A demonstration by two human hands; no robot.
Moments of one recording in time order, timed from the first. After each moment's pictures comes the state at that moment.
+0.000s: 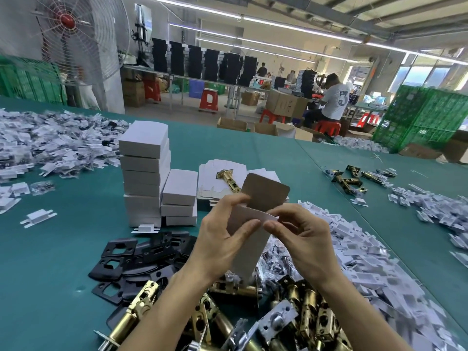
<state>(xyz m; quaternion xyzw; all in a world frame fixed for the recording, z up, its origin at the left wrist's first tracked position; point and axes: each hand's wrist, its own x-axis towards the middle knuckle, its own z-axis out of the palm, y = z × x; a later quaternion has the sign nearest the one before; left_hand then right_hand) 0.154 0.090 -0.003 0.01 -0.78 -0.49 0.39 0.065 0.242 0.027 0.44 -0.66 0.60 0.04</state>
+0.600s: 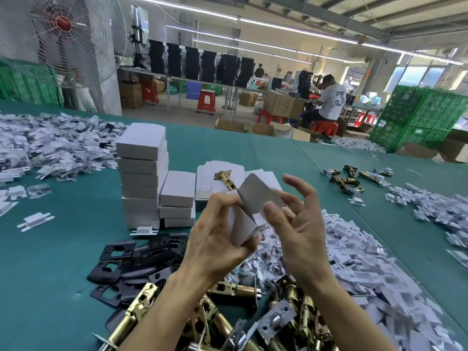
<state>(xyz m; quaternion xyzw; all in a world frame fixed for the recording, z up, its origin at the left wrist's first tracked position) 0.161 0.092 0.000 0.03 -0.83 -0.34 0.43 0.096 0.227 0.048 0.39 -0.58 0.72 -0.01</state>
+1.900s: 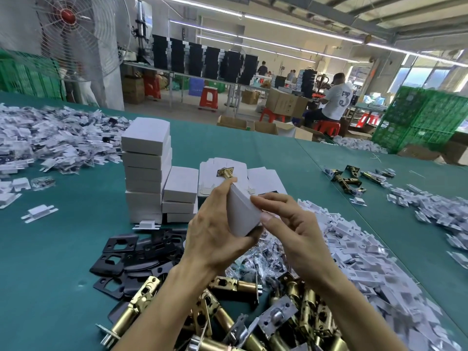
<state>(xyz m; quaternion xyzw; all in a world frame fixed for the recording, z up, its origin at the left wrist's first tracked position) 0.163 0.091 0.008 0.10 -0.85 -0.32 0.41 0.096 0.235 0.052 0.42 -0.66 0.62 -0.08</state>
